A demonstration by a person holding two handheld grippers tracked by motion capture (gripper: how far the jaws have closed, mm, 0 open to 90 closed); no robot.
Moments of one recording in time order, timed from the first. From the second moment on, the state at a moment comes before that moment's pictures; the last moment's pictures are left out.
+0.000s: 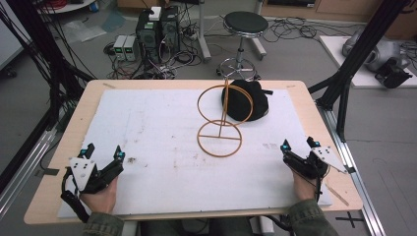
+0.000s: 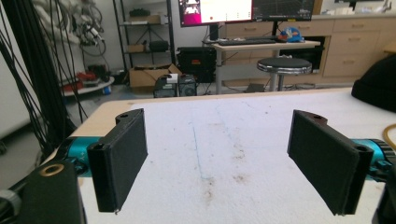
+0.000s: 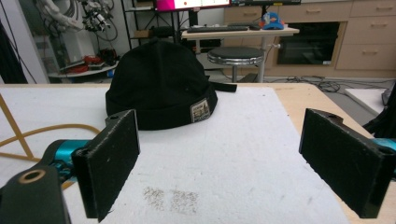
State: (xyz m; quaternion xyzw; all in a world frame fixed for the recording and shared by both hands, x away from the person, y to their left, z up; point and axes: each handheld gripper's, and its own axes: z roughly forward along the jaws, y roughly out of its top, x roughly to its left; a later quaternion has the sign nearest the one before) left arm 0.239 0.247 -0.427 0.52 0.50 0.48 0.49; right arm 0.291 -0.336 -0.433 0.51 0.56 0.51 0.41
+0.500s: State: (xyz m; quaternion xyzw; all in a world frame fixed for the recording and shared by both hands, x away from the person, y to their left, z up) left arm 0.244 0.248 -0.427 0.52 0.49 0.49 0.50; right arm 0.290 -0.333 -0.435 0.51 0.56 0.51 0.41
